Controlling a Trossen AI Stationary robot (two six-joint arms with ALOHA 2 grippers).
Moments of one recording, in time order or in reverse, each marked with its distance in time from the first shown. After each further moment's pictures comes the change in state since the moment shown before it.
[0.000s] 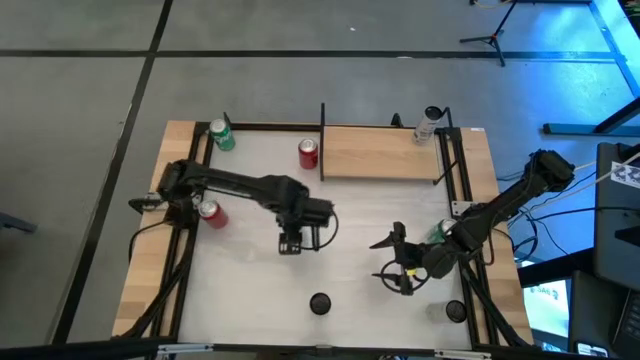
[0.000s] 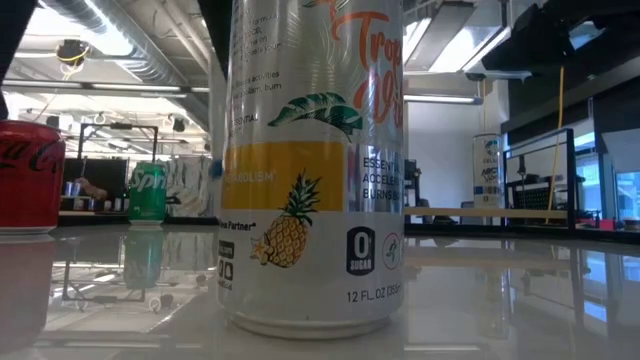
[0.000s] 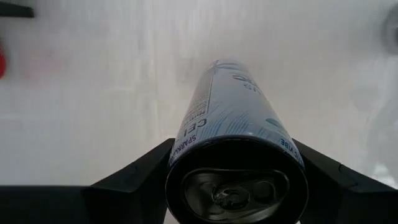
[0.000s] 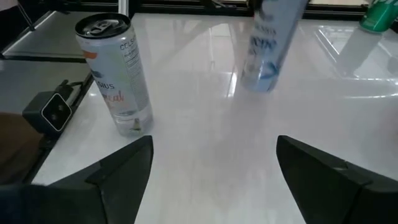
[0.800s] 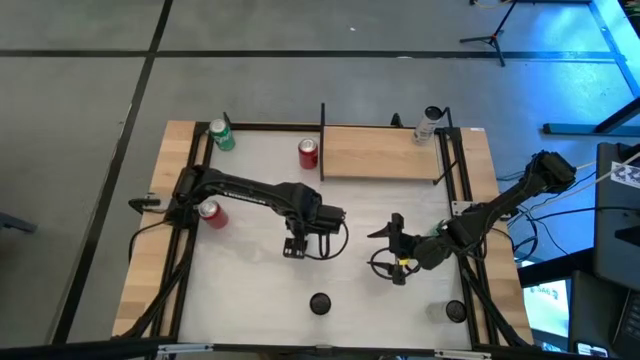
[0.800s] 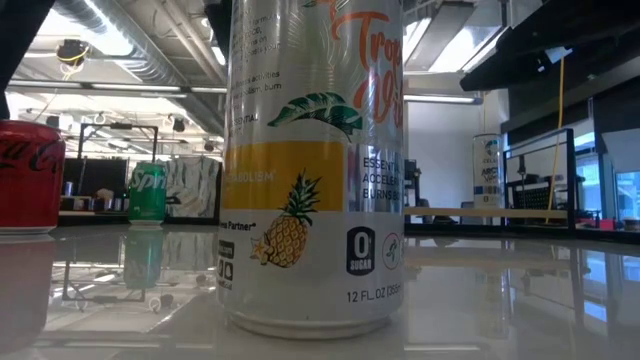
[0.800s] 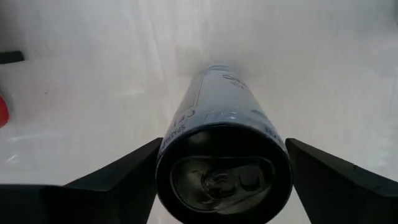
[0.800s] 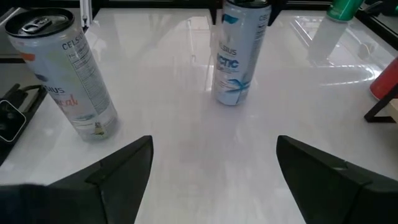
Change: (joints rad) left arm -0.019 0.114 0.102 -0.031 -0.022 0.140; right arm -0.083 0.003 -0.001 -0.032 0.004 0.013
